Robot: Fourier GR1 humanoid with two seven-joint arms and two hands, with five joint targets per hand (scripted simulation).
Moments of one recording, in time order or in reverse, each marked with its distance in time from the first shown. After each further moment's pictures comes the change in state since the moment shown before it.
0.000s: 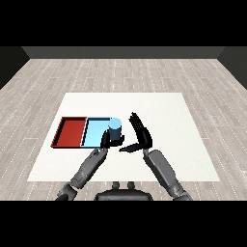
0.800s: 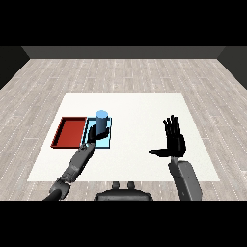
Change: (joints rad) left arm -0.070 0.121 0.172 0.184 -0.043 -0.027 0.039; right arm 0.283 -0.159 -0.262 -0.295 -0.108 0.082 -0.013
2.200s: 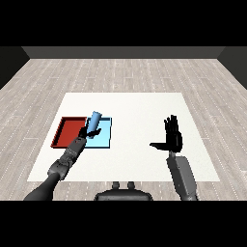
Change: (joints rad) left arm -0.316 0.078 0.103 0.705 -0.126 -0.043 0.252; right arm -0.075 0.049 -0.095 0.230 0.002 0.033 -0.042
